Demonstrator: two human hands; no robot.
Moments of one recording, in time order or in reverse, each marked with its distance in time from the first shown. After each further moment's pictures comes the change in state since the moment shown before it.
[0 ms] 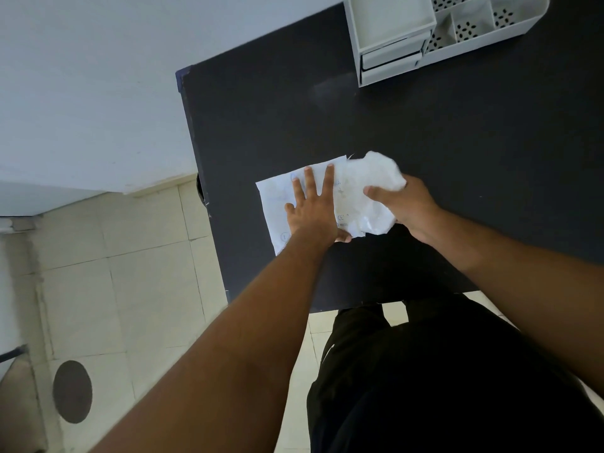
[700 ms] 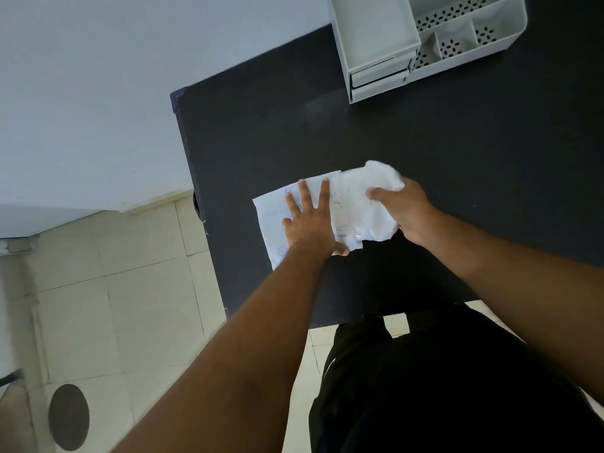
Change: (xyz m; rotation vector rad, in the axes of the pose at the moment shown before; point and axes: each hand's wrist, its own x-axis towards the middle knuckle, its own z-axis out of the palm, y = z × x) left_hand 0.004 0.002 -0.003 0.024 -0.023 0.010; right_hand 0.012 -0.014 0.000 0.062 0.115 0.074
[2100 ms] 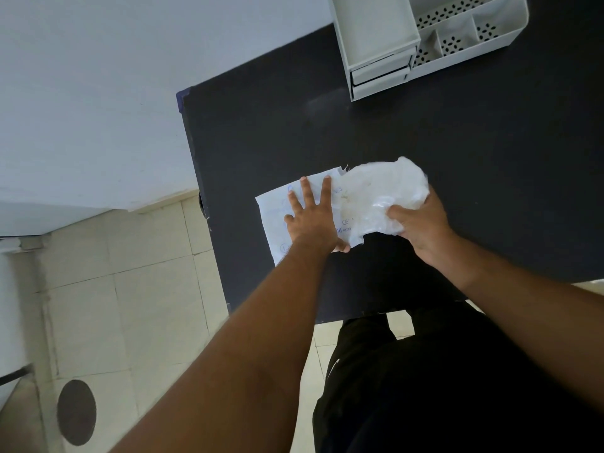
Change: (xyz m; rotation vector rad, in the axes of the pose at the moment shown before) left_hand -0.001 0.005 -0.005 -0.002 -0.041 -0.037; right_hand -0.019 0.036 -0.021 0.220 0.008 -0.188
